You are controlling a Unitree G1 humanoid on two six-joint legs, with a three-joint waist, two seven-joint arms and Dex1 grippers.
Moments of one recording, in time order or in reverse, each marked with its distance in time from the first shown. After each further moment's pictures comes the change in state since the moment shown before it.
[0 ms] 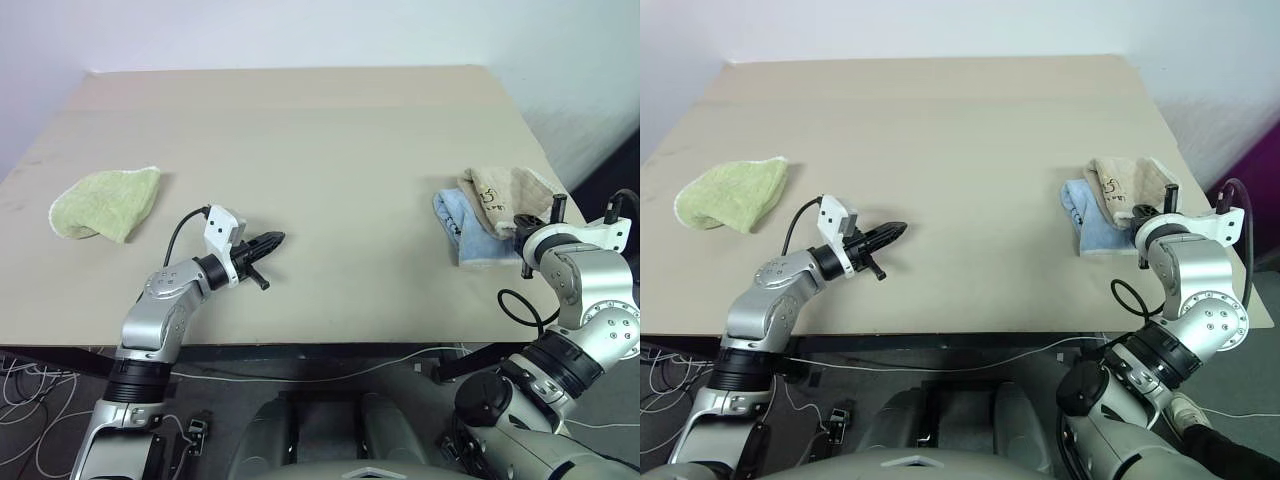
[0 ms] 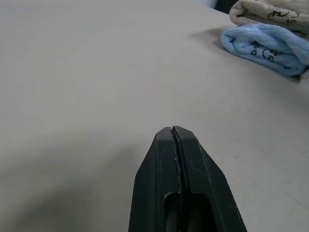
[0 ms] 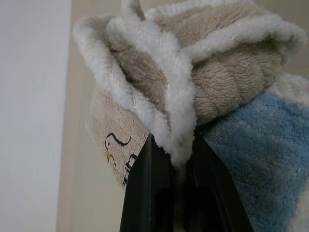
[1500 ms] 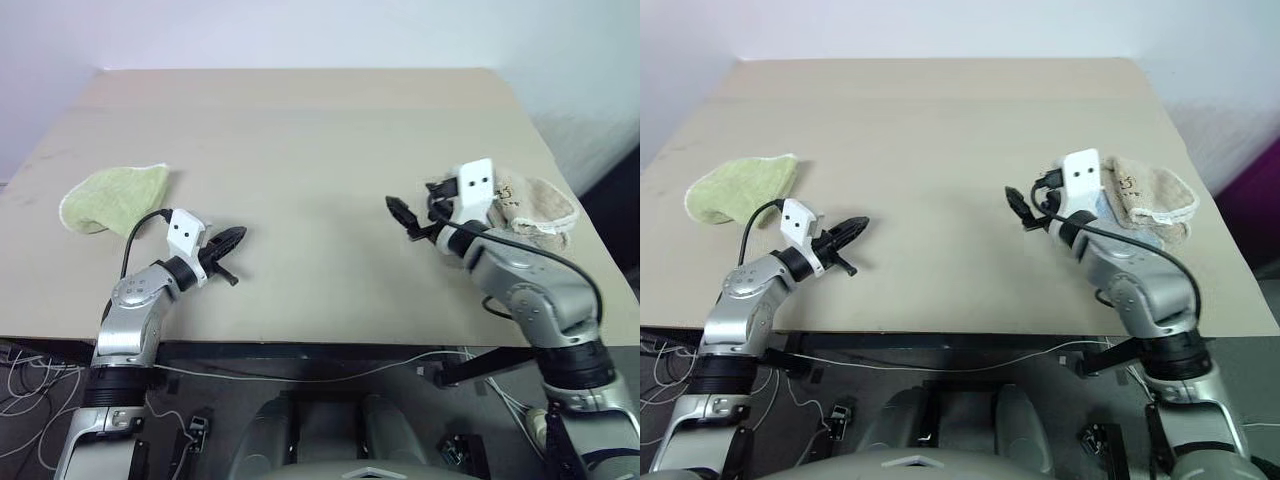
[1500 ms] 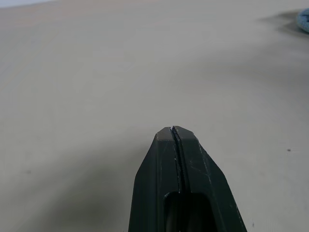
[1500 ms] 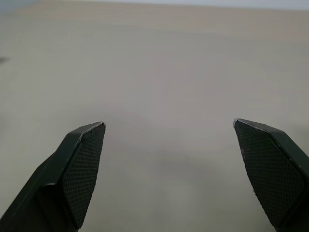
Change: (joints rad) left arm 0.051 0.068 0.111 0.125 0.083 -0.209 0.021; right arm 0.135 -0.449 1.032 -0.038 -0.762 -0.253 1.043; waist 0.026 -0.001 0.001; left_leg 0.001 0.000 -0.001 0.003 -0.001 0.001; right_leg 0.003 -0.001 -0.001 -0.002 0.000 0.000
